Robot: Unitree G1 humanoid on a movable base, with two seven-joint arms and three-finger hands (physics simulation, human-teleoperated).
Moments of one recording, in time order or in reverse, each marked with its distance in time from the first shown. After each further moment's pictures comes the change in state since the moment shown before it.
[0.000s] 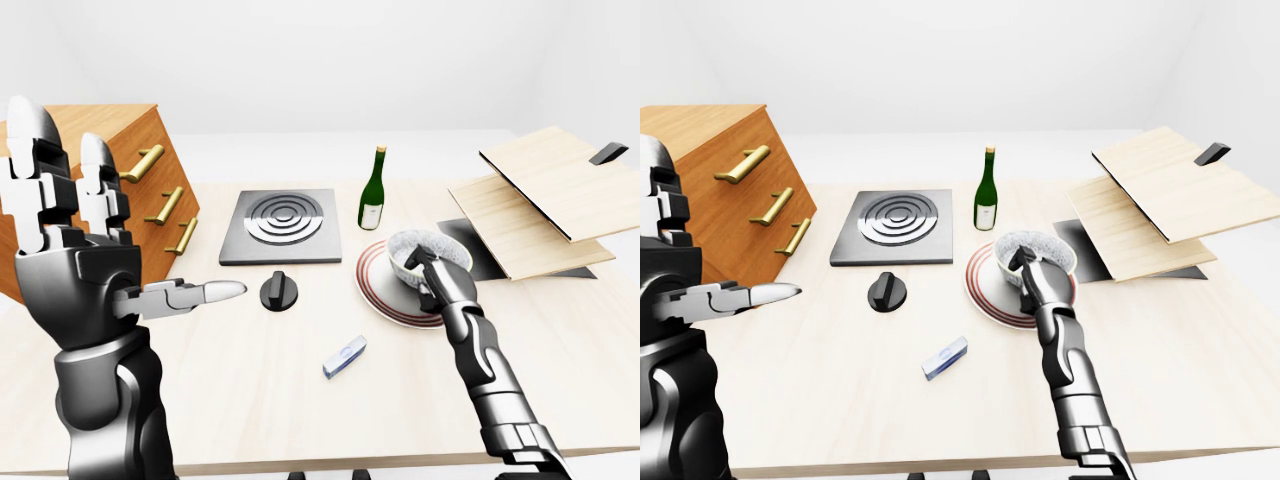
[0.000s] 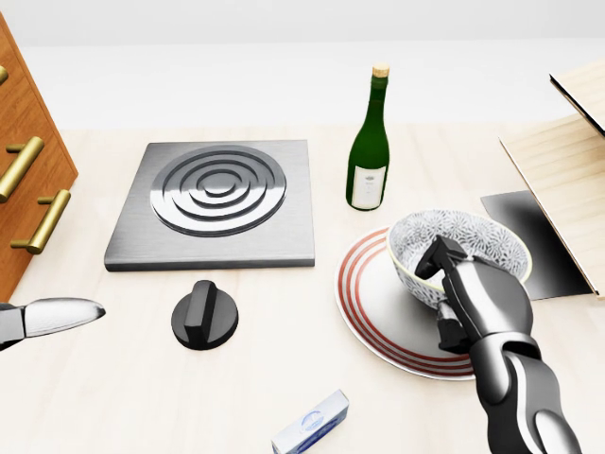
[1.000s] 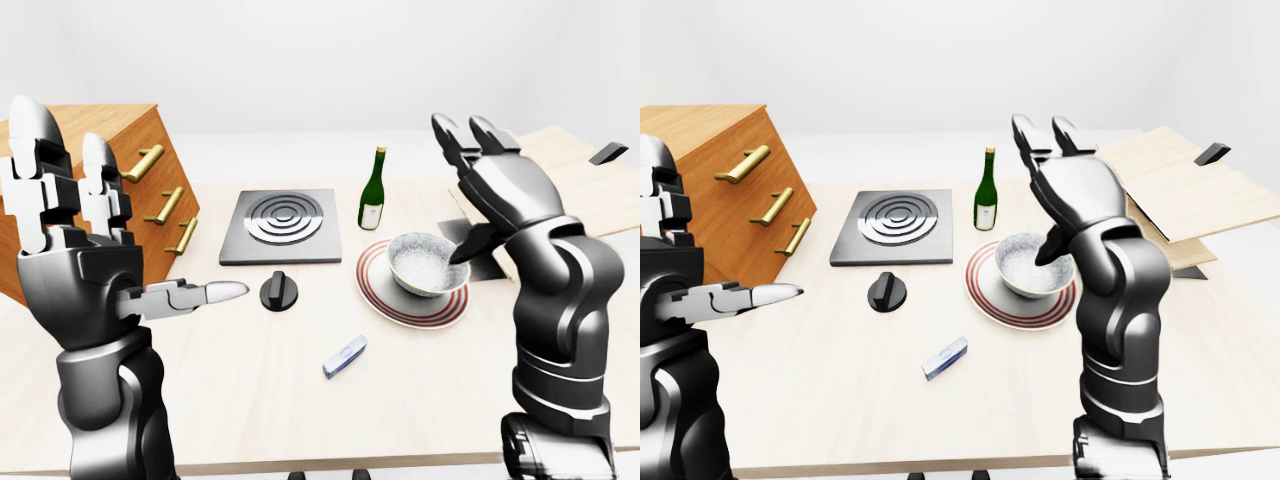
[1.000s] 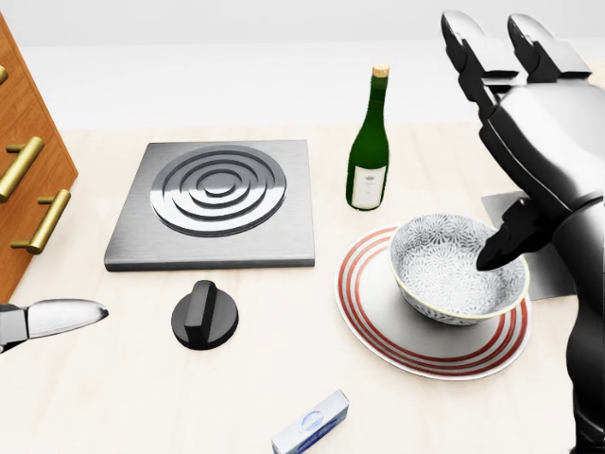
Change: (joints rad) left arm 0.001 -0.004 -0.007 -0.004 0.002 0.000 0.001; right arm -0.224 -0.105 -0.108 -0.713 -0.091 0.047 0.691
